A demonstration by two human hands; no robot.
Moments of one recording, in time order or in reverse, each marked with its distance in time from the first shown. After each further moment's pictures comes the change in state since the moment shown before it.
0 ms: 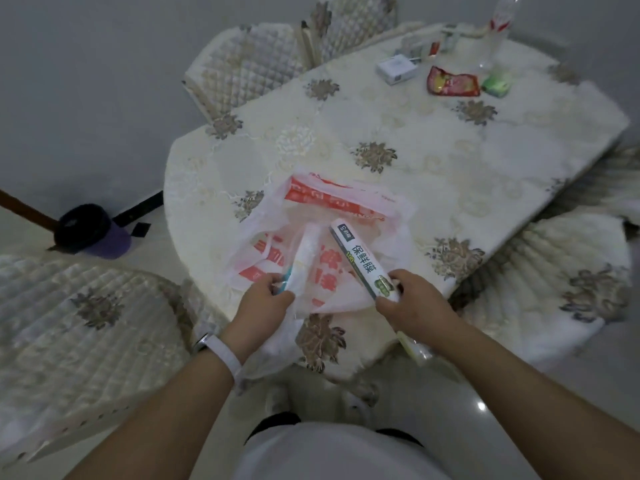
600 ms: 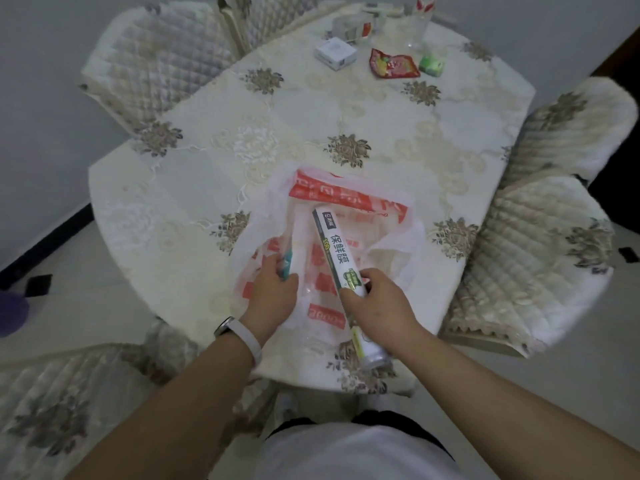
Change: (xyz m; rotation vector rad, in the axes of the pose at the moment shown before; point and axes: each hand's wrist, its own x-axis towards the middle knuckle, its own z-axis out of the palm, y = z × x) left_hand 0.148 -0.012 -0.046 -0.006 -0.274 0.162; right_hand 0.049 -0.134 0.101 0.321 0.285 0.323
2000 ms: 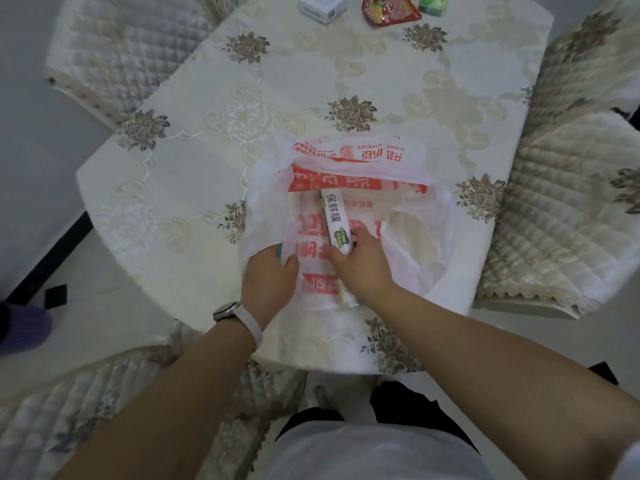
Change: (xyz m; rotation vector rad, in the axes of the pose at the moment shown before) left_hand 0.041 -0.027 -0.033 0.409 0.037 0.187; right_hand 0.082 0.008 0.085 0.055 0.214 -0.049
